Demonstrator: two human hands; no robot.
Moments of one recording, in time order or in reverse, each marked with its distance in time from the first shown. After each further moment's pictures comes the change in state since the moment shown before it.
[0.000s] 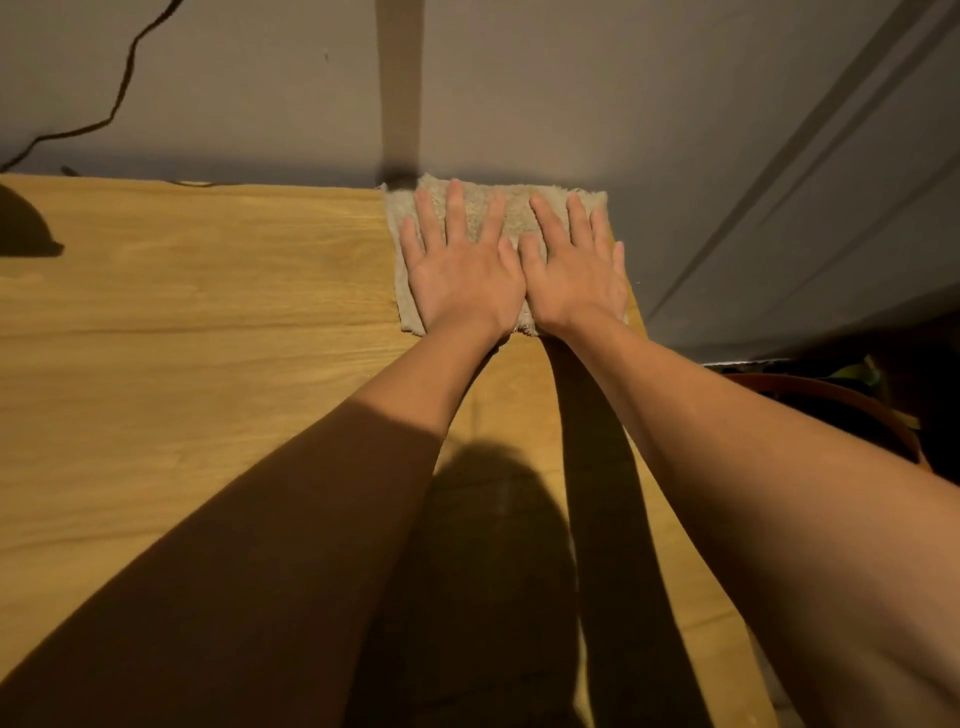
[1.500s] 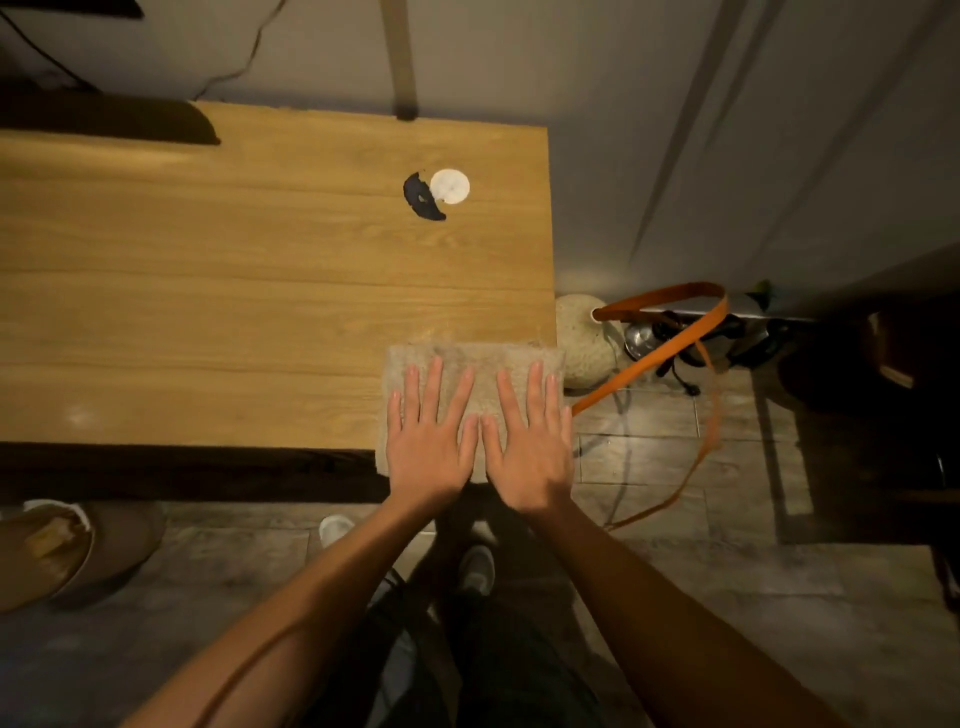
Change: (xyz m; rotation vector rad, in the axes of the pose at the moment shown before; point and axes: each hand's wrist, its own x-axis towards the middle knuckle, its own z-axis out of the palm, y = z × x) left_hand -0.396 0.040 0.003 -0.040 -0.096 -0.024; right_hand -0.360 0.159 -0.005 -0.047 -0.131 -0.244
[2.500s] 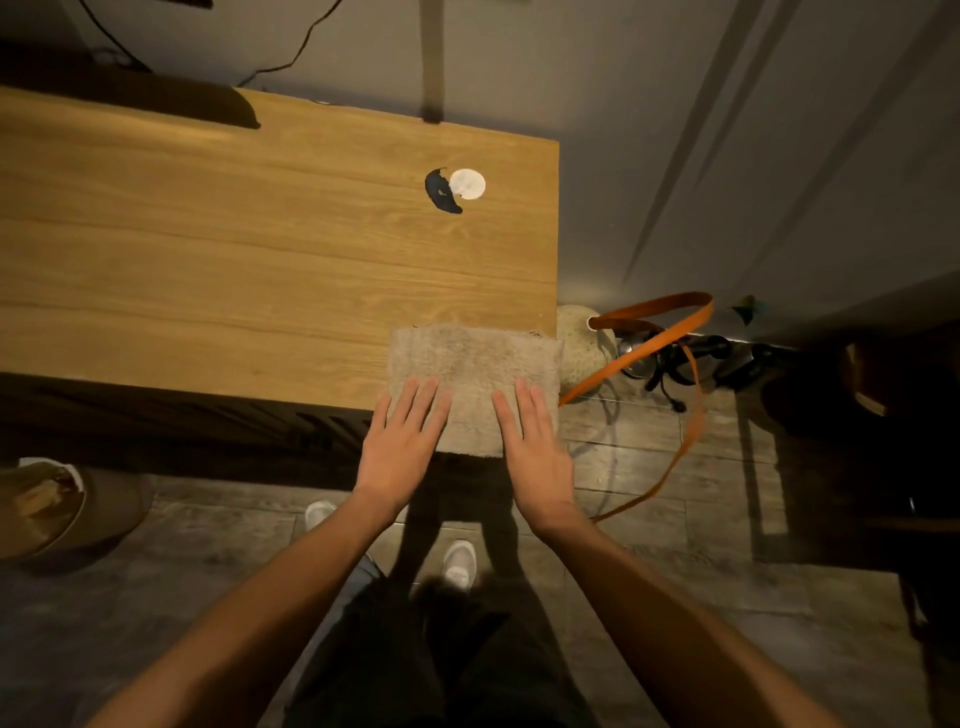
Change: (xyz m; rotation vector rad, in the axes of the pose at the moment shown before) left_hand -0.056 -0.027 -0.015 0.340 -0.152 0.172; right_hand -0.045 0.015 -0.003 -0.191 -0.063 -0.216
